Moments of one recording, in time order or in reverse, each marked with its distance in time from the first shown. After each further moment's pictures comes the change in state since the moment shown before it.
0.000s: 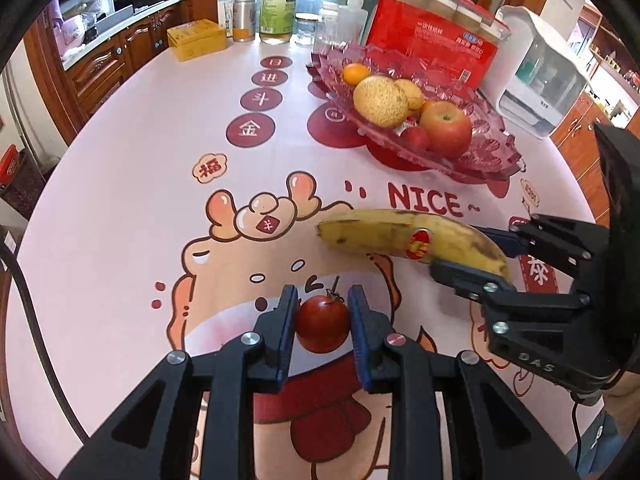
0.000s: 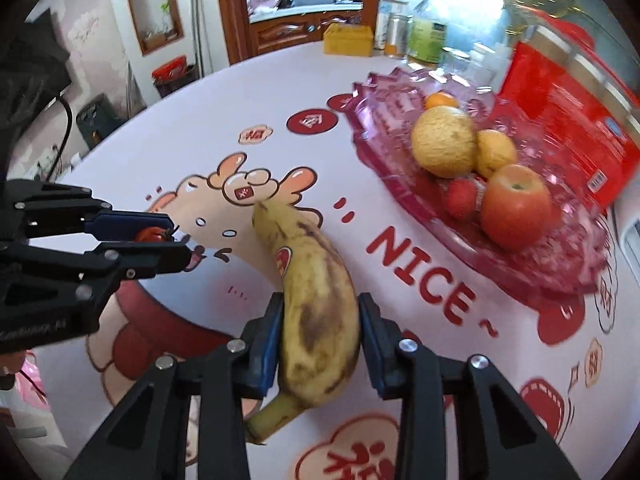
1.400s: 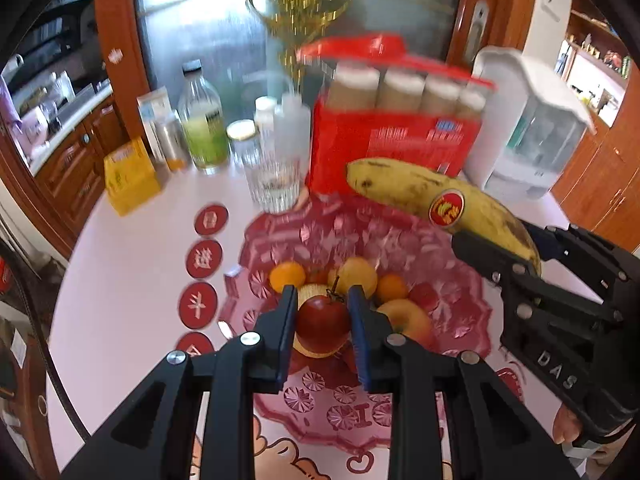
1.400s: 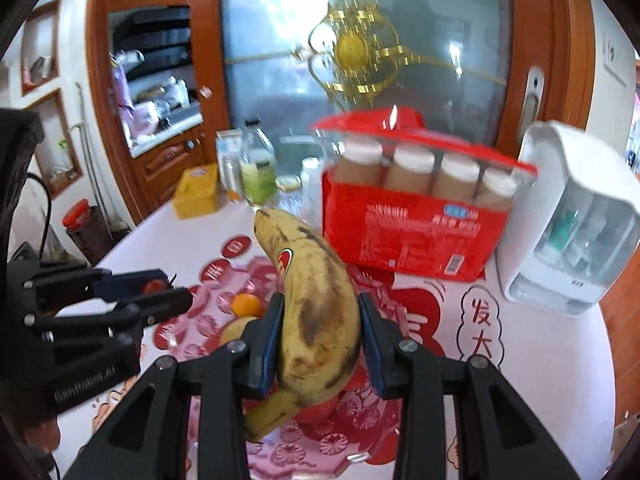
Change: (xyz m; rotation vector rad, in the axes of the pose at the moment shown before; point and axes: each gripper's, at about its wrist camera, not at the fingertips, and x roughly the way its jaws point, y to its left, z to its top) left arm 0.028 -0.091 0.215 0.152 -0.104 0.017; right arm -0.075 -0.160 0.115 0.319 -0.267 -0.266
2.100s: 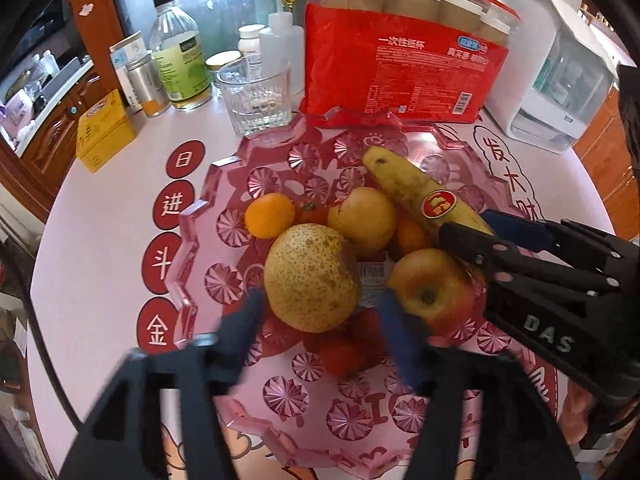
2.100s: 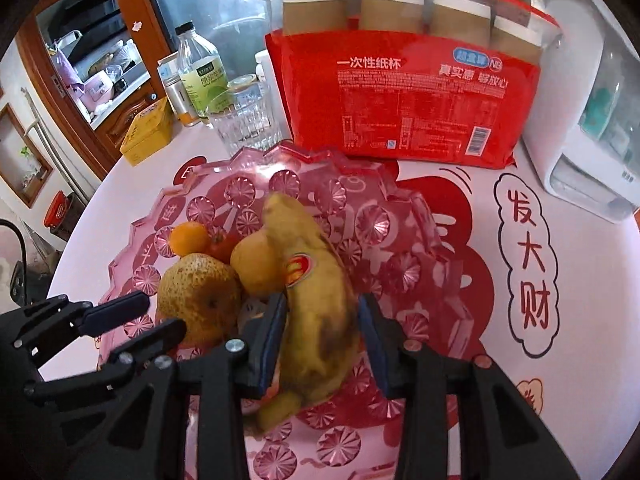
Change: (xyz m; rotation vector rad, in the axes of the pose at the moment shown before) left arm 0.063 -0.007 -0.029 0.018 0.146 0.025; right arm 0.086 -0.024 -0.043 0.171 0.275 0.040
